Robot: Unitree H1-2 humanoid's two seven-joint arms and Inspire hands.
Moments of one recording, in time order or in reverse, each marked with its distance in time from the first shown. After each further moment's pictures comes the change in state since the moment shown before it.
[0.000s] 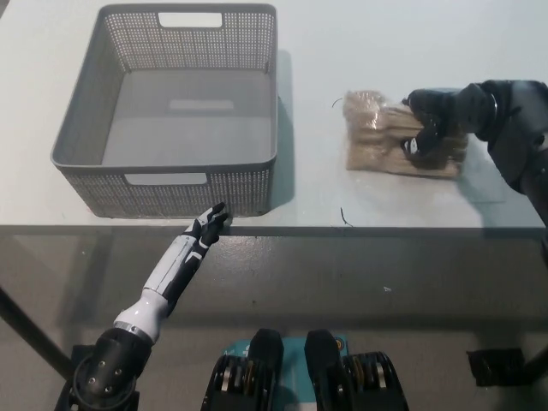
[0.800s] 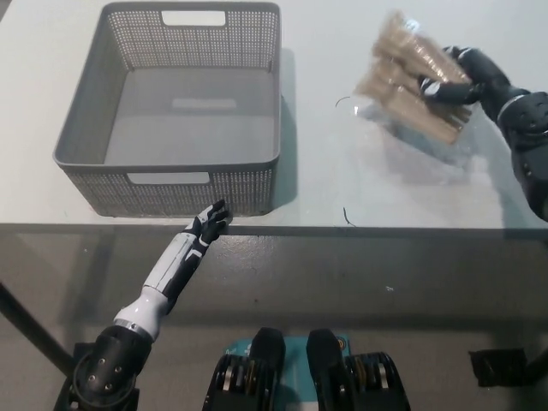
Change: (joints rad) left_arm -0.009 0.002 0.000 0.007 0.000 -0.010 0.000; right_arm 0.072 -0.029 -0.668 0.001 0.335 -0.038 -0.228
